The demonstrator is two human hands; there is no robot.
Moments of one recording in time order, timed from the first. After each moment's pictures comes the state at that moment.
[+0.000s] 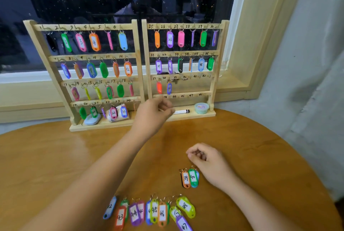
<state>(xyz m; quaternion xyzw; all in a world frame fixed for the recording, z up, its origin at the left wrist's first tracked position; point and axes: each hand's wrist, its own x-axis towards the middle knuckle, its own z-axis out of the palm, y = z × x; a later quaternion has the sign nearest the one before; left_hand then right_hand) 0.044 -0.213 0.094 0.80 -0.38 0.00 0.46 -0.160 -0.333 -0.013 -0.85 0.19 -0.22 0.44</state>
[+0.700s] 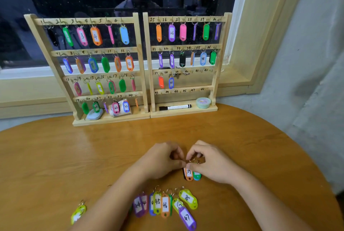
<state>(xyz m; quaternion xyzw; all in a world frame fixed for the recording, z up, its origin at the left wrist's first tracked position) -0.013 -0.165 0.024 0.80 -0.50 -0.21 0.24 -0.169 -0.333 0.001 -0.92 0.15 -0.08 0.36</state>
